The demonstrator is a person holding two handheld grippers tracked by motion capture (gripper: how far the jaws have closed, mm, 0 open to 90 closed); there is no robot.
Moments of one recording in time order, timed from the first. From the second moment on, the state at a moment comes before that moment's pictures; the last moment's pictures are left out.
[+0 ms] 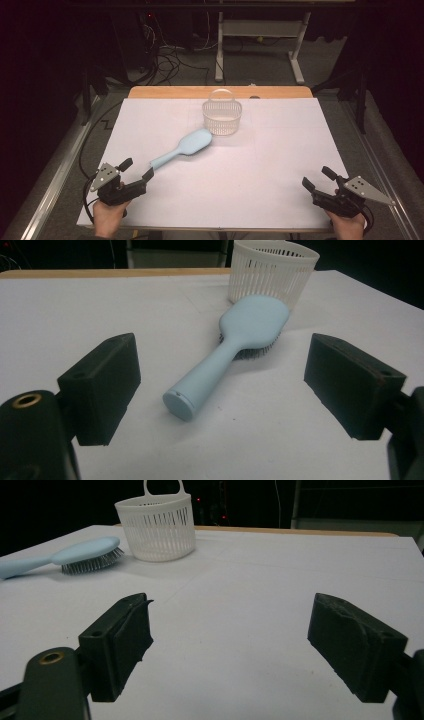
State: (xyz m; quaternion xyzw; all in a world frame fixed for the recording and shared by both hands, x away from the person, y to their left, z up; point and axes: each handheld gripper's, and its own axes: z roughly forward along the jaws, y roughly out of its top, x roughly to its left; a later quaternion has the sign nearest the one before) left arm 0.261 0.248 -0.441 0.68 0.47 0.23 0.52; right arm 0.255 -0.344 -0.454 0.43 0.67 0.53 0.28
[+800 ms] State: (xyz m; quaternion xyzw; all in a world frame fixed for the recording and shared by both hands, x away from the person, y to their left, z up) left arm 0.278 0.232 -0.438 0.69 0.45 0.21 0.53; right arm 0.255 -0.343 -0.453 0.43 0.67 0.54 0.28
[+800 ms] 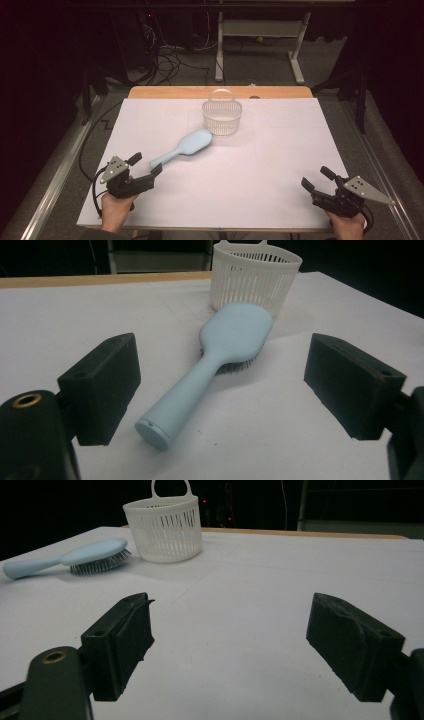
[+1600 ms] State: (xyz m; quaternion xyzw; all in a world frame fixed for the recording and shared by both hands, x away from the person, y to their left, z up) left arm 0.300 0.212 -0.434 0.71 0.43 0.20 0.52; right arm 0.255 -0.344 -0.453 0.43 0.67 0.54 0.27
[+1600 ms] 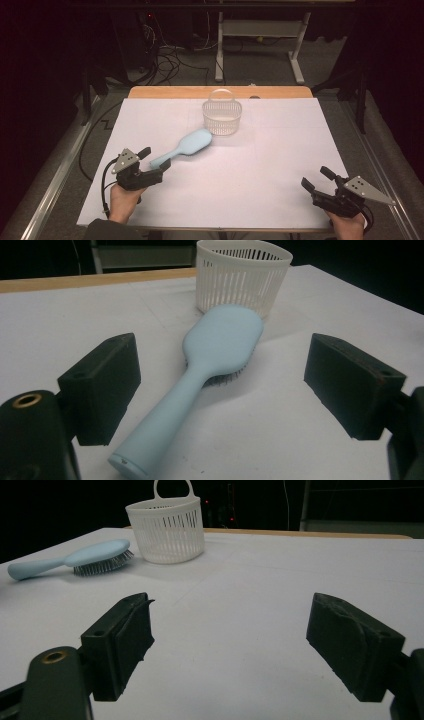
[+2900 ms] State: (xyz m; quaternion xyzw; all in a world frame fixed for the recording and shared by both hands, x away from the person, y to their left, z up) left arm 0.336 0.178 -0.423 0.73 0.42 0.18 0.51; right arm 0.255 -0.345 -0.453 0.42 0.67 0.55 0.27
